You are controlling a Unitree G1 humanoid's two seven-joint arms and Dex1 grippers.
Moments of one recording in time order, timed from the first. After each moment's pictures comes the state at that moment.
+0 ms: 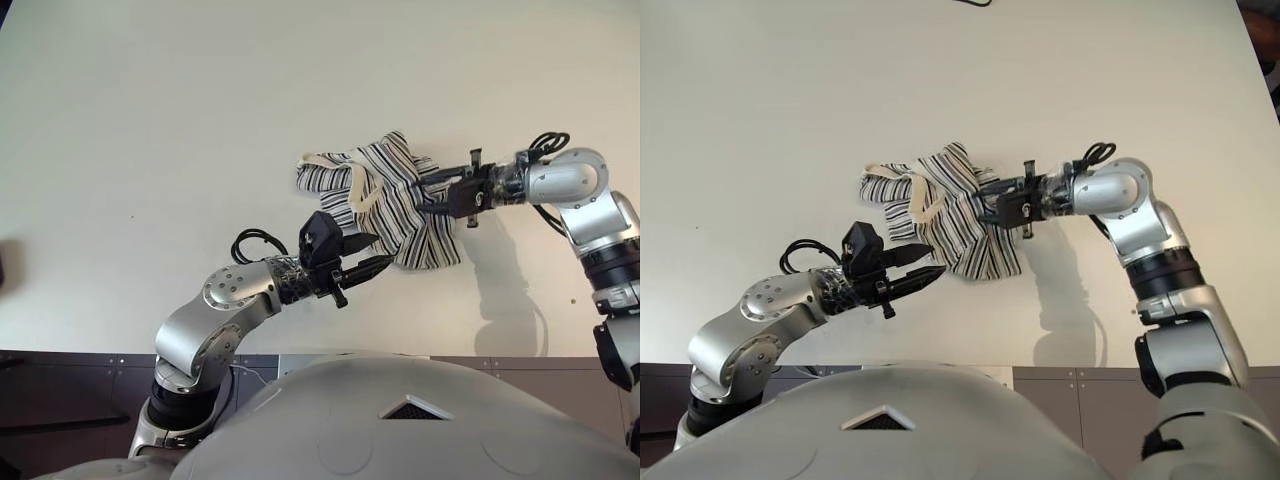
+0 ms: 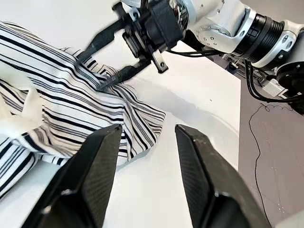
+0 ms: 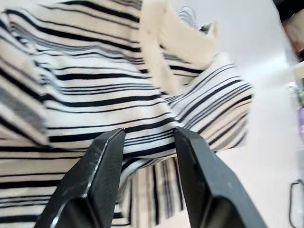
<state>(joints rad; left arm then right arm) 0.28 0.36 -0.23 -0.73 -0.51 0.84 -0.58 -0.44 -0.65 0.40 0.39 -0.13 -0.63 1.05</state>
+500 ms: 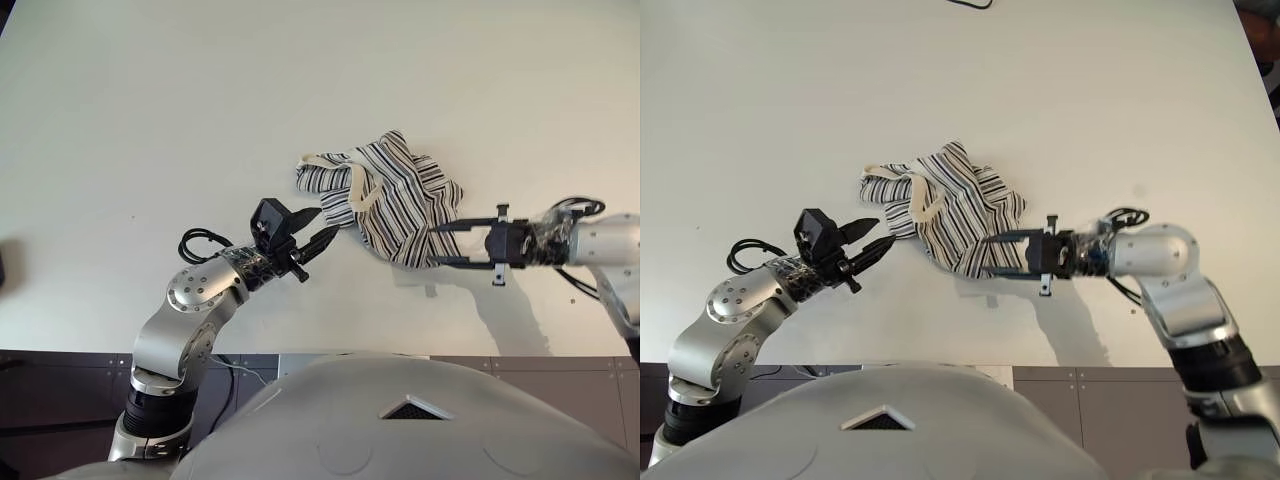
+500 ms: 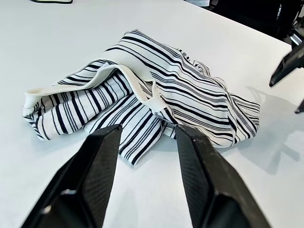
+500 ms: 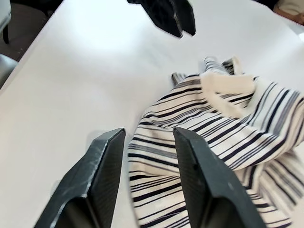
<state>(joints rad) 0.36 0.44 -0.14 -0.63 -0.35 0.58 -0.51 0.17 -0.89 0.25 -0.26 0.23 -0.18 1.07</state>
